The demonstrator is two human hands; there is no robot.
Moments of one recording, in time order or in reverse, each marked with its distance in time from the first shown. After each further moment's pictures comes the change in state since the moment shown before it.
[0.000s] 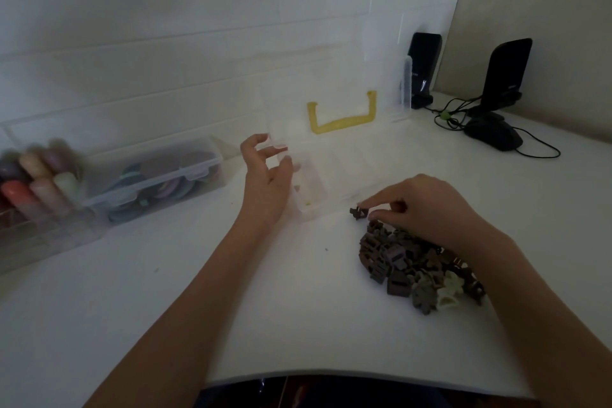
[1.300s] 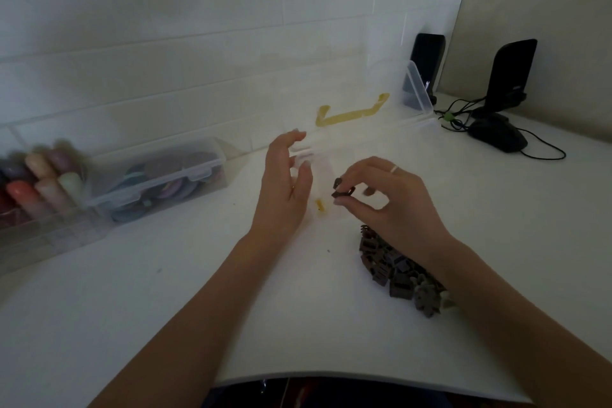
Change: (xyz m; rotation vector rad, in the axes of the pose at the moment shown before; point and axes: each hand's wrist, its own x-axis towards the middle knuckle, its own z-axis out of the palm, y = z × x) left_hand -0.009 -0.005 0.009 0.242 -0.054 0.402; right_hand 0.008 -0.036 0.021 0.412 0.468 -0.300
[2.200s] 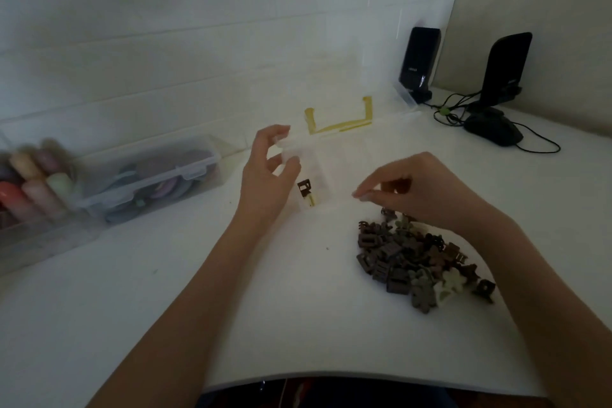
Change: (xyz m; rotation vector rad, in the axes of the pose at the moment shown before) left_hand 0.012 -0.003 -0.014 -0.214 -0.006 -0.280; right_hand 0.012 0.016 -0.039 -0.056 -0.342 0.202
